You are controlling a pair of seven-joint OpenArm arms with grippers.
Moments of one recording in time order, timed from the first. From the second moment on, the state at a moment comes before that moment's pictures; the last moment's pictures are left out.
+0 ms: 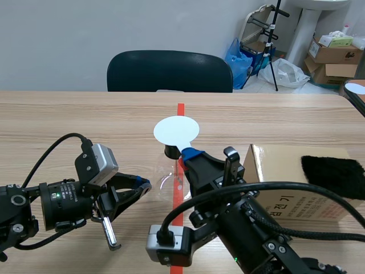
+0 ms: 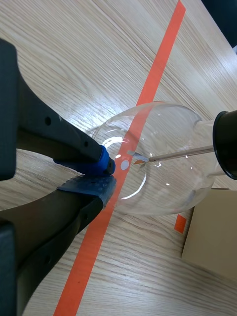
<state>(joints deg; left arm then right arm) -2.2 -27.5 29.7 64.5 7.0 -31.7 -31.7 -21.8 16.4 -28.8 90.4 -91.3 -28.1 3.1</state>
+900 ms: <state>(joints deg) -2.2 -27.5 29.7 64.5 7.0 -31.7 -31.7 -21.7 16.4 -28.8 90.4 -91.3 -28.1 -7.1</state>
